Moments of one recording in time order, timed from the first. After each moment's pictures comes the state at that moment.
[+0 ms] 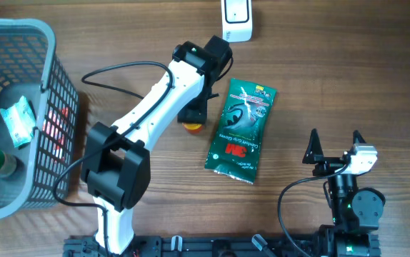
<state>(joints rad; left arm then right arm) -0.57 2.03 1.76 -1.33 -0.15 -2.09 -0.08 0.03 0.01 0.00 -0.07 0.09</state>
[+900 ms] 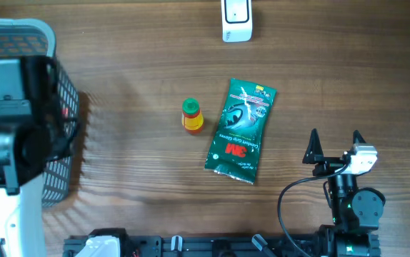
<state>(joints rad) 0.04 1.24 1.74 -1.51 -0.37 -1.63 -0.08 0.03 0.01 0.00 -0.07 0.09</state>
